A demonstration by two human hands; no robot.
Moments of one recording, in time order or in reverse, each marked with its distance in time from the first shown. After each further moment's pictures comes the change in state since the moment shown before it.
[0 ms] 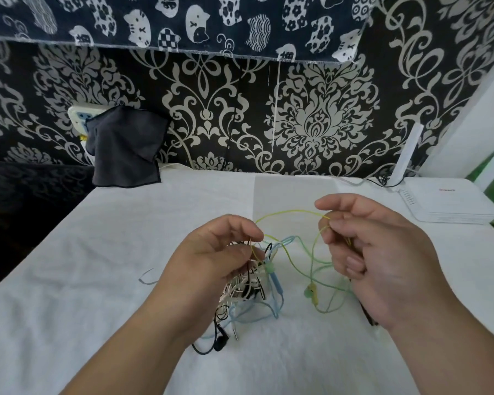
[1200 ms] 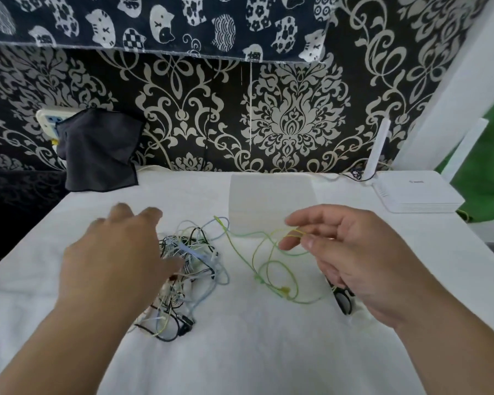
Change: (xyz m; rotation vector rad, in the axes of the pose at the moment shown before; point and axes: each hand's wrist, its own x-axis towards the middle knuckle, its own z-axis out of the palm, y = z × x) left_hand 0.004 0.033 -0.029 1.818 0.383 -0.096; right_hand -0.009 -0.005 -0.032 -0.464 -0.188 -0.032
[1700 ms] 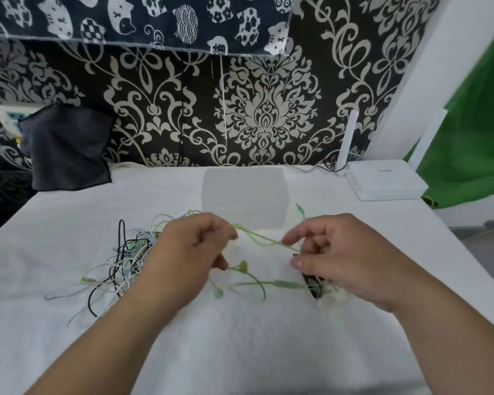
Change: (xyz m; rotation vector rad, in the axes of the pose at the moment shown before) left_hand -0.022 0.078 0.022 -1.220 -0.187 0.134; right_hand -0.014 0.017 -0.040 -0.342 -0.078 0.110
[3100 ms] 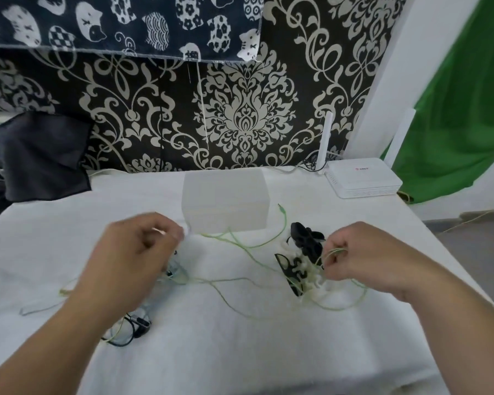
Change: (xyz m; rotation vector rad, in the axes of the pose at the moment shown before) left_hand 0.000 -0.008 -0.029 0.185 0.069 0.076; right_hand -0.006 0.040 -0.043 -0.291 0.027 0.261
